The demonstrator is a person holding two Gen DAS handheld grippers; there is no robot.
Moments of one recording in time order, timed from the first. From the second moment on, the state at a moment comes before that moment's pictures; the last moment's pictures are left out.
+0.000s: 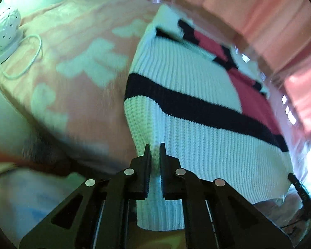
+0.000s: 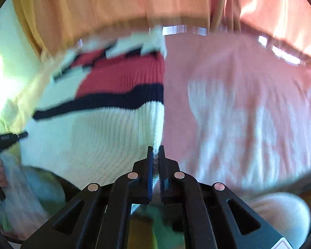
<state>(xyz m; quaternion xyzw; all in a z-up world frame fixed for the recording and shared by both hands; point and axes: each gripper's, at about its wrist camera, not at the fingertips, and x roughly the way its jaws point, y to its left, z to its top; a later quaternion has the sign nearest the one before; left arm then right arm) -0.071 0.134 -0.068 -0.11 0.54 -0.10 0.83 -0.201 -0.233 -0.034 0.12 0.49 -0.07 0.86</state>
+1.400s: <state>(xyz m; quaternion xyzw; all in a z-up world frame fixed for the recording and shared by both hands) 0.197 0.015 -0.067 0.04 0.45 -0.05 0.89 0.090 -0.291 -0.060 0.13 0.43 -0.06 0.89</state>
